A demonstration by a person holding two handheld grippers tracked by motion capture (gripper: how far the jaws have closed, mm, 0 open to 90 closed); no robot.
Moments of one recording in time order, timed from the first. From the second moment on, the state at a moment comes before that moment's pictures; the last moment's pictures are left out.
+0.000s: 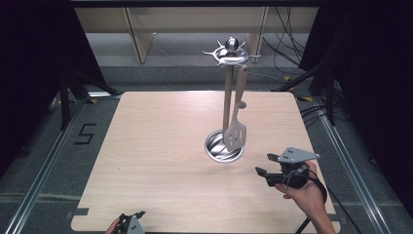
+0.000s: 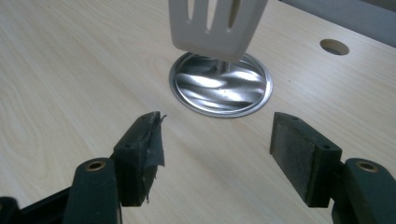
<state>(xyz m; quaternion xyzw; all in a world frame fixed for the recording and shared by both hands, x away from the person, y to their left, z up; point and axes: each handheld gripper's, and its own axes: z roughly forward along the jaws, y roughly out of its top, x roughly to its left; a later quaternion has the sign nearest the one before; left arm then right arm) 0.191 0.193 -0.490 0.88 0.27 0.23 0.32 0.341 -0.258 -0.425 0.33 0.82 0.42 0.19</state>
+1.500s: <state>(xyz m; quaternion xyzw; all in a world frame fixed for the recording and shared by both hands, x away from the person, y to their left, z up) 0.189 0.190 -0.493 0.87 0.28 0.24 0.34 0.312 -0.250 -0.466 0.35 0.83 0.41 0.15</state>
